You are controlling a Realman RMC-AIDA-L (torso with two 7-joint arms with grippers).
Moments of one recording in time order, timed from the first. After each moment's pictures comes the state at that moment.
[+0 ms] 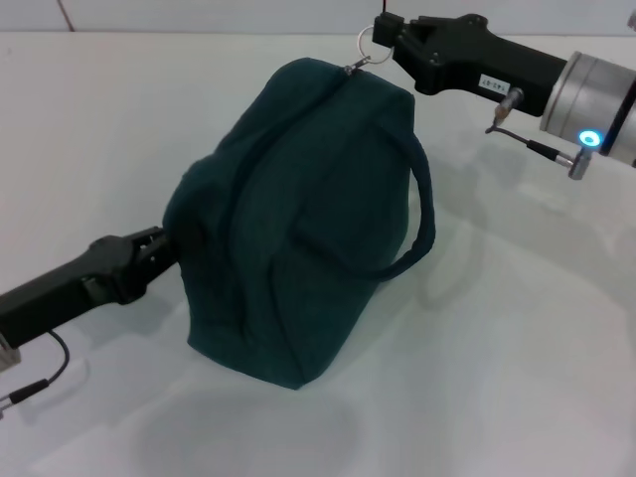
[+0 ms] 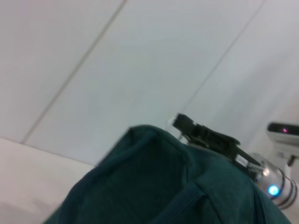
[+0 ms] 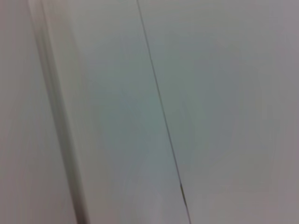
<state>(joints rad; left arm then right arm) -0.23 -2.05 0.73 0.45 1.59 1.69 -1.44 0.71 2.03 -1.57 -0.50 -0.78 -1.02 1.17</state>
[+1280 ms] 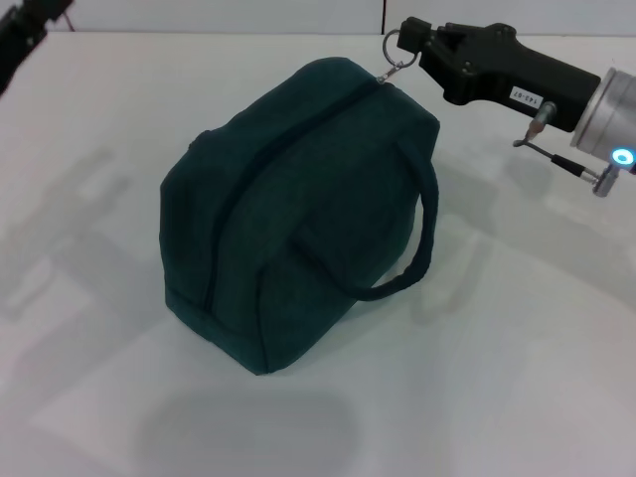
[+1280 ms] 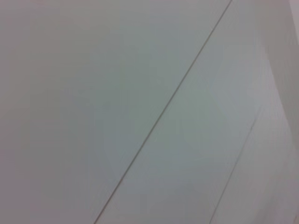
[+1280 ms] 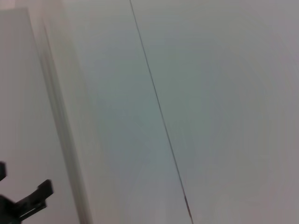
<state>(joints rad) -0.31 -2.04 0.63 0.49 1.20 1.77 -1.49 0.65 2.02 -1.54 -0.51 -0.77 -1.12 1.16</state>
